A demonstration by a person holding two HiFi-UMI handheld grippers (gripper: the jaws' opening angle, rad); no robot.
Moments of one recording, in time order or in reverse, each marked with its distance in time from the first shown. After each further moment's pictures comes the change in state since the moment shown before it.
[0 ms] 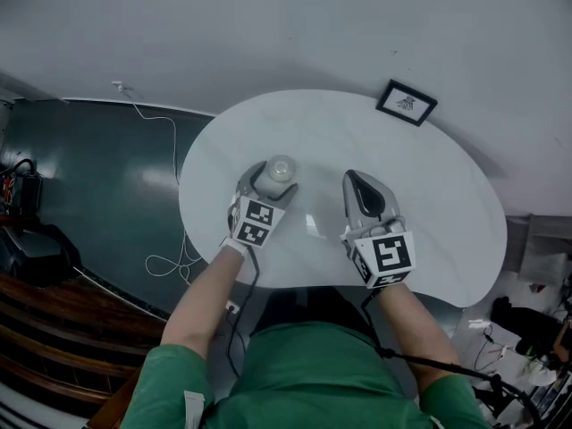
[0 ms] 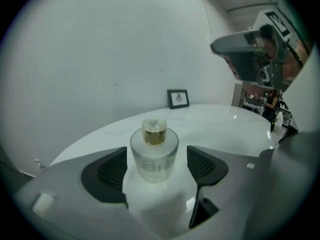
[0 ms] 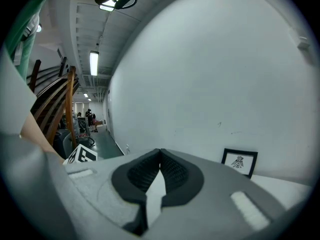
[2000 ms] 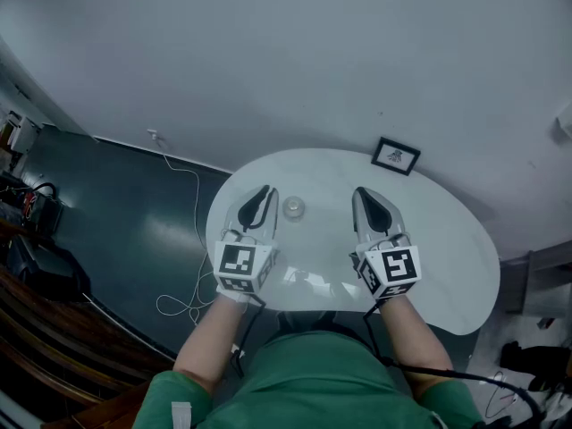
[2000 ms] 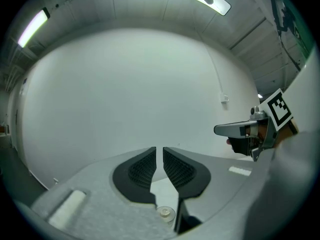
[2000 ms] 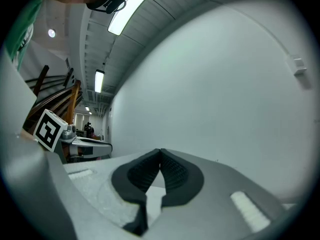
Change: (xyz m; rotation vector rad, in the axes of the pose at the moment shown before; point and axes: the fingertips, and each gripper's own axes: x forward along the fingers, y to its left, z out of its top) left arm -0.214 0.016 0.198 -0.105 -0.501 0.278; right arm -0.063 0.013 0.114 -0.024 -0.246 -0.009
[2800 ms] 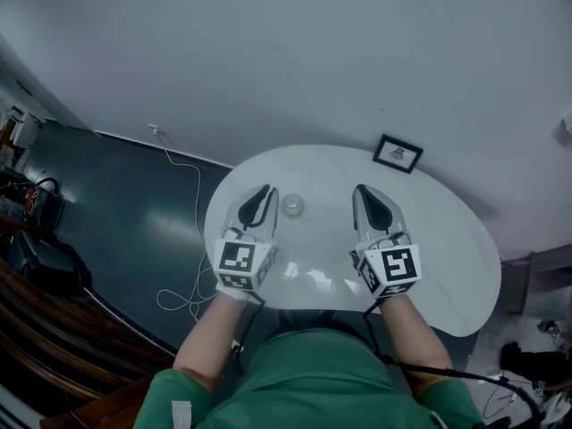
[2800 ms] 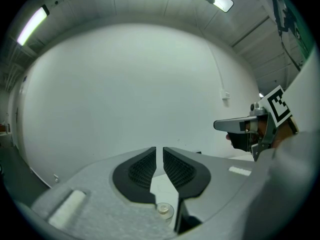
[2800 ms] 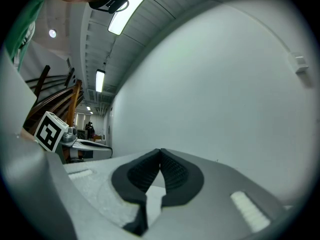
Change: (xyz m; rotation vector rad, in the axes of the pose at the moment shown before) left arm 0.008 -0.003 -0.015 -0.014 0.042 0.004; right arm 0.004 -0.007 -0.002 -0.005 0.000 0.013
